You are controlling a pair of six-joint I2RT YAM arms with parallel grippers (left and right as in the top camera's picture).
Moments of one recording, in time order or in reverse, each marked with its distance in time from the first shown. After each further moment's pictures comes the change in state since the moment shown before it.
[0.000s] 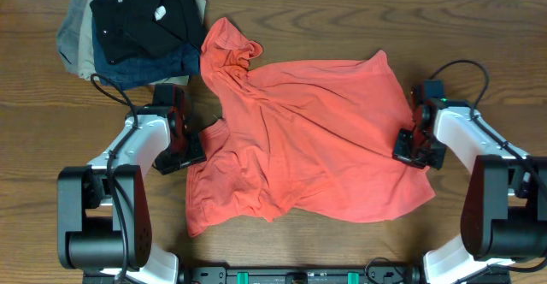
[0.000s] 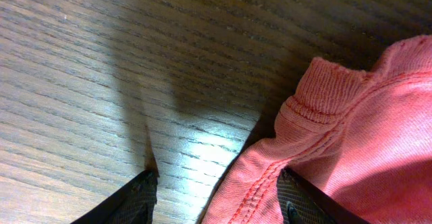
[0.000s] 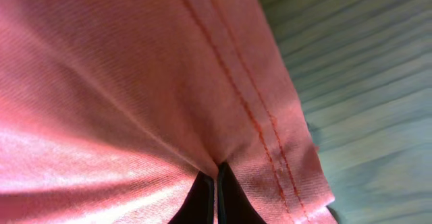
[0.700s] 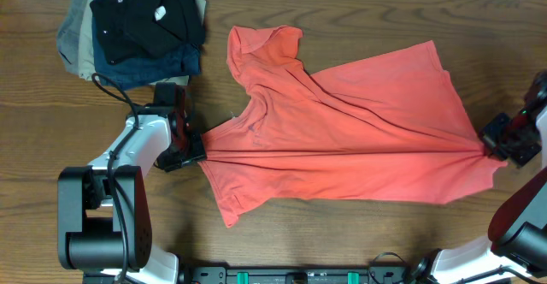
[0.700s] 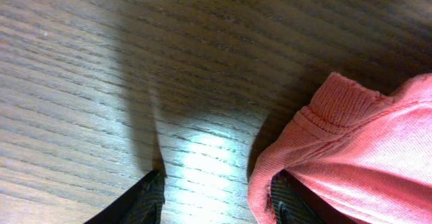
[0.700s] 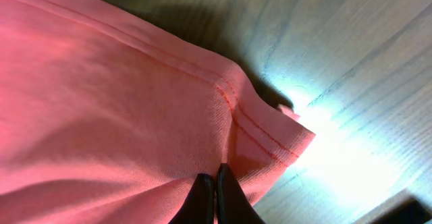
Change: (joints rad) left arm -0.004 -0.003 -0.001 0.024 0.019 0.004; right arm -0.504 0.005 0.349 -0.279 -0.037 0.016
